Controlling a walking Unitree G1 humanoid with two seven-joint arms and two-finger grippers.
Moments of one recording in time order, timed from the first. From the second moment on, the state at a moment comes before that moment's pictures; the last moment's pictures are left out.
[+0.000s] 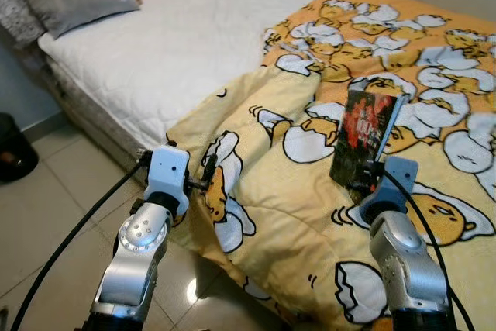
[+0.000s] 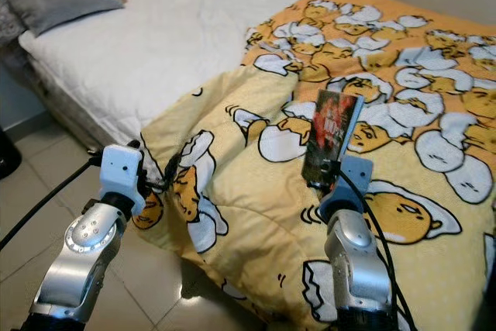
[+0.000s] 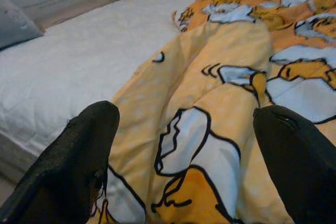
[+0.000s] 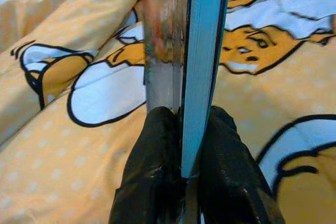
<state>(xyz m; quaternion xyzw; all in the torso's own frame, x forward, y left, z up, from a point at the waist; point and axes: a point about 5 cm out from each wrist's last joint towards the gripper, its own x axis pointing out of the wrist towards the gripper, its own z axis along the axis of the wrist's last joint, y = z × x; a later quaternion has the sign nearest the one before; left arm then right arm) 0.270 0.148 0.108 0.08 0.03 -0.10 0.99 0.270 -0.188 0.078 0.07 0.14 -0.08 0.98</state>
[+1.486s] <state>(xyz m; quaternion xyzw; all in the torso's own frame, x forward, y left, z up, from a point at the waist) 0.281 0.154 0.110 0.09 0.04 -0.11 0.99 0.260 -0.196 0.071 0.09 0.17 -0.11 0.98</state>
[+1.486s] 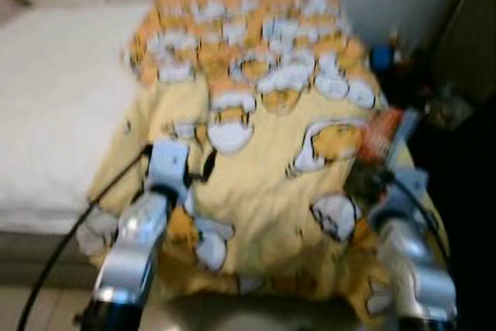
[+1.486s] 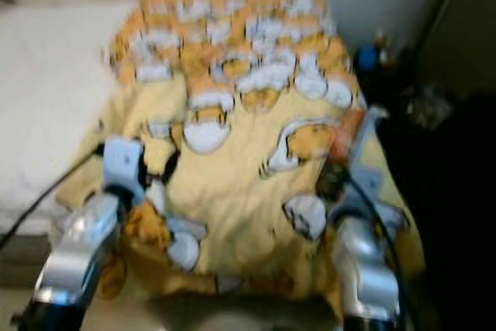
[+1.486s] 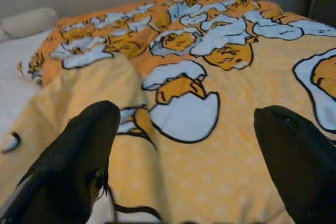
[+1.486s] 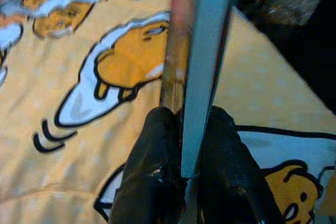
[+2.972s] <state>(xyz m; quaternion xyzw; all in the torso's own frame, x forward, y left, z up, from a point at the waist) 0.283 0.194 0.125 0.08 0.02 -0.03 1.00 0.285 -0.157 0.093 0.09 0.13 -0.01 0.99</state>
